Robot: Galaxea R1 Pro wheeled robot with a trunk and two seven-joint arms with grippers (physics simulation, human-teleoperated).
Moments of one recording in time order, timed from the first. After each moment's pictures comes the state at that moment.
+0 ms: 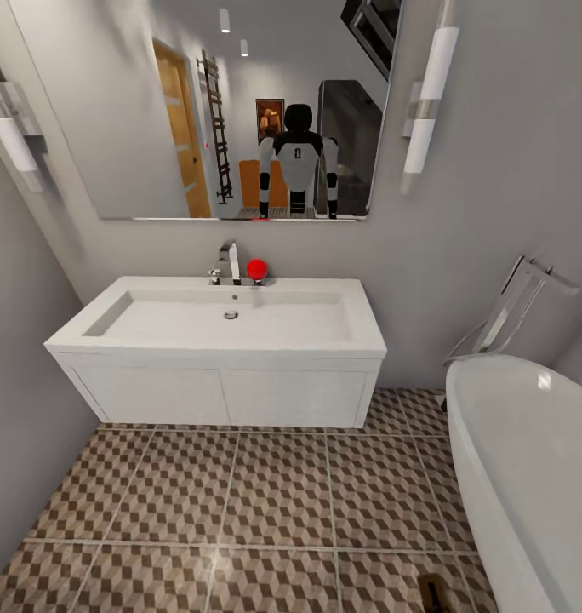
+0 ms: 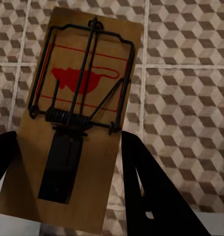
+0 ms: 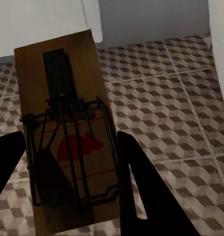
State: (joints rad) left arm -0.16 0.11 -0.13 -0.22 0.16 -0.49 0.06; right arm -0.02 -0.15 0.20 -0.40 -0.56 -0.89 0.24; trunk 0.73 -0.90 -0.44
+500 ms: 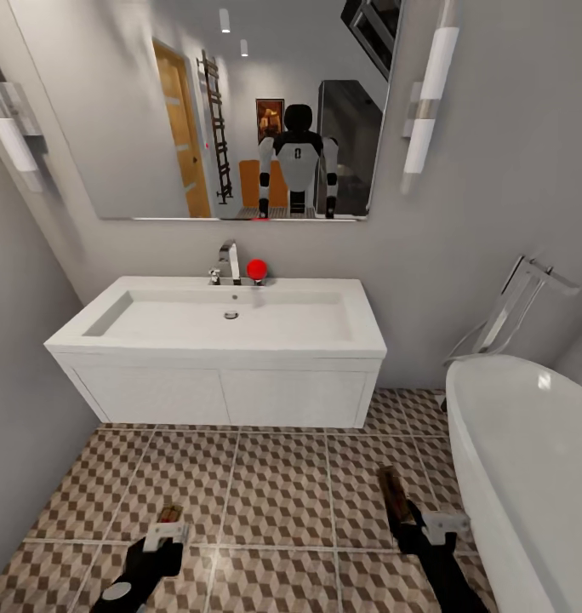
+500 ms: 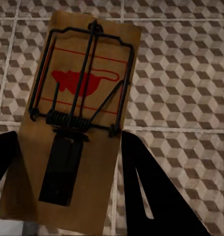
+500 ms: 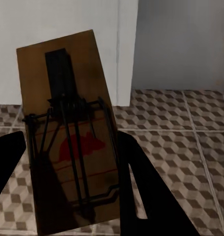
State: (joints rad) left arm -0.22 0.11 -0.13 -0.81 0.16 0.09 0.08; right arm -0.09 -0.15 0.20 -1.03 -0.21 -0.31 -0.07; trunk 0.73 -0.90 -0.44
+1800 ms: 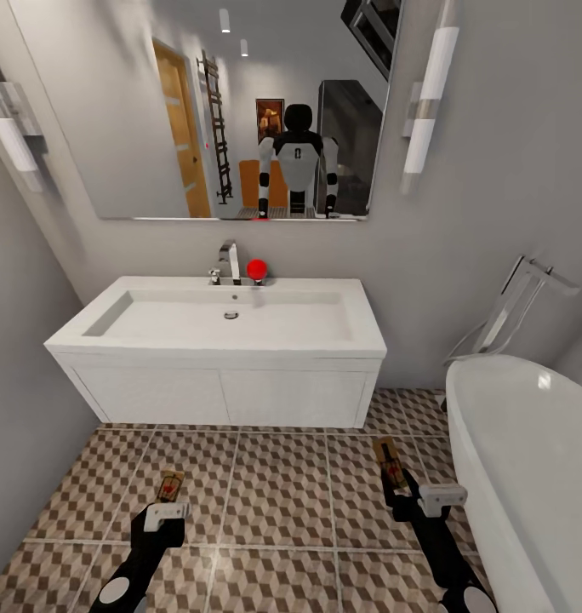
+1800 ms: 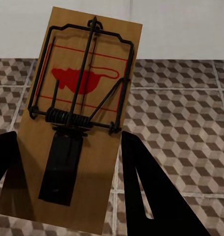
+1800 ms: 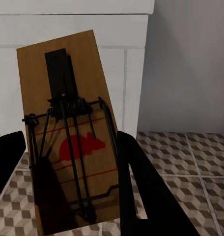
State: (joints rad) left arm -0.25 0.11 -0.14 -0.78 0.16 -0.18 0.07; right arm -0.12 -0.15 0.20 -1.12 -0.18 -0.36 -0.09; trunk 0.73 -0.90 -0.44
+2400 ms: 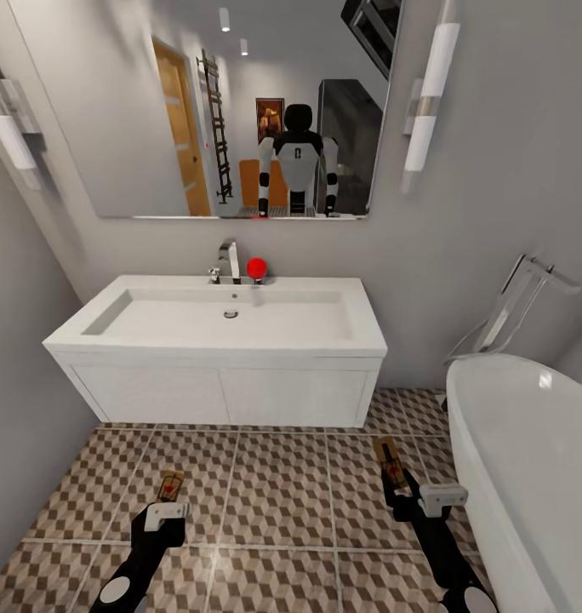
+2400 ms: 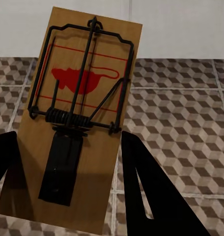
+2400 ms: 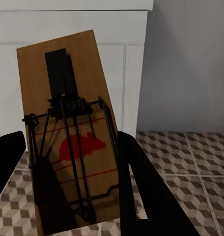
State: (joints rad) left arm -0.25 0.11 -0.14 -0.78 0.16 -0.18 0.07; right arm -0.12 -0.15 0.20 -1.12 -0.18 -0.36 -0.09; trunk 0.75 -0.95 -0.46
